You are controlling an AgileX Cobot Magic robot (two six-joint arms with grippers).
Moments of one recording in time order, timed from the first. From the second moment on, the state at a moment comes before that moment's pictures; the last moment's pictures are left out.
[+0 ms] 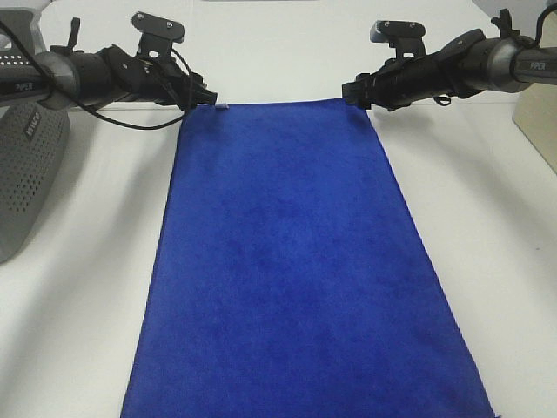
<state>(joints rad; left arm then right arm) -0.21 2.64 -2.12 -0.57 0.02 0.70 0.10 2.60 -2.07 0.94 0.30 -0.92</state>
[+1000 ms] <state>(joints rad) -0.21 2.09 -2.12 0.04 1.17 0.01 0.10 2.04 -2.07 0.19 1.21 -0.14</state>
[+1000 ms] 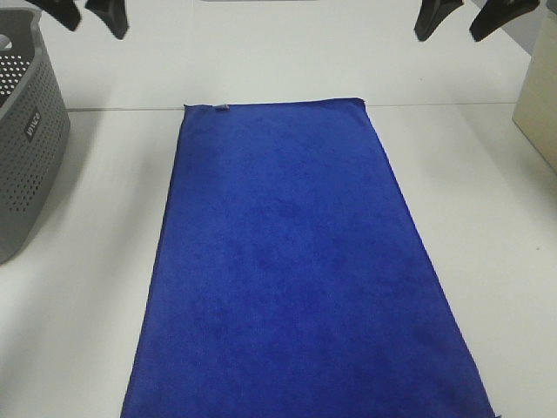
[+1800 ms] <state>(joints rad) -0.03 1.66 -1.68 0.00 1.21 -0.06 -0.05 1.46 -1.52 0.18 1.22 -0.06</state>
